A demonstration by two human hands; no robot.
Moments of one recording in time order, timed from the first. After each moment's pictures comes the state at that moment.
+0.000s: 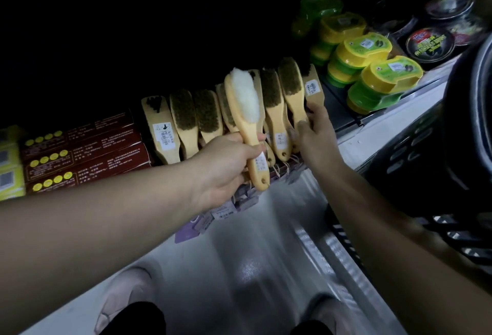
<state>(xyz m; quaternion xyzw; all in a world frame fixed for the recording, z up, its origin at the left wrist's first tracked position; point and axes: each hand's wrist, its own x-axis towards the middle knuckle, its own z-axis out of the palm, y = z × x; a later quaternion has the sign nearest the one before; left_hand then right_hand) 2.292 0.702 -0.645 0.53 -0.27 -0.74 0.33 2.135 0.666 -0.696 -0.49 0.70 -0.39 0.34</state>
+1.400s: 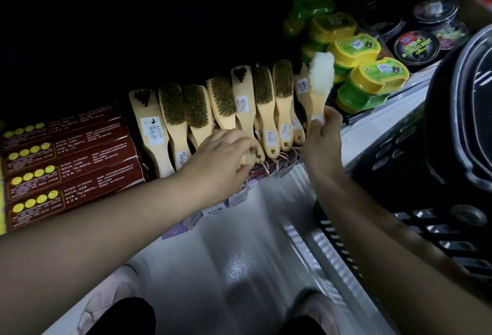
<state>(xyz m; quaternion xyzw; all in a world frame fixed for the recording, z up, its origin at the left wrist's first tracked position) 2.310 0.706 -0.673 0.49 -0.83 -0.25 0.11 2.122 0.681 -0.696 -0.42 0.74 -0.43 0.29</state>
